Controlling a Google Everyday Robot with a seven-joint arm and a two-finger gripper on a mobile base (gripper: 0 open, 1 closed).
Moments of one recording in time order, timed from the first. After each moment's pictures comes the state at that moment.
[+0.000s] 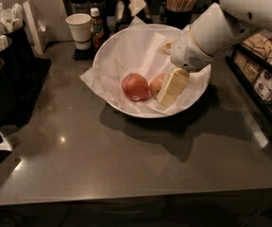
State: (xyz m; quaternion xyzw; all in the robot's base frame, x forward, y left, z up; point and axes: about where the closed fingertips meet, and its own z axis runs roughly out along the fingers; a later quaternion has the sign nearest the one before) arm 0.556 -0.067 0.893 -0.66 0.69 0.12 0.28
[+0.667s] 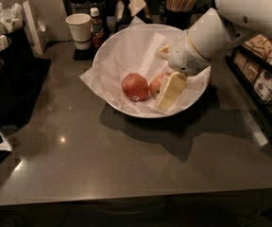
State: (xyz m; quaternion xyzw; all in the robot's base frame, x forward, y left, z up) arm 0.553 -0.063 0.883 -0.66 0.68 0.15 0.27
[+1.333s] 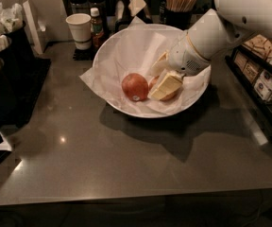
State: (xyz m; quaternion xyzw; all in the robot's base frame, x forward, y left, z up) arm 0.556 -0.065 0.880 -0.66 0.69 0.15 0.27
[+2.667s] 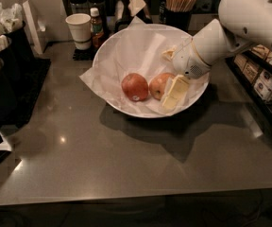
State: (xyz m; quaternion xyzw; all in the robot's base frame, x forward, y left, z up) arm 0.579 -0.076 0.857 -0.65 0.68 0.15 0.30
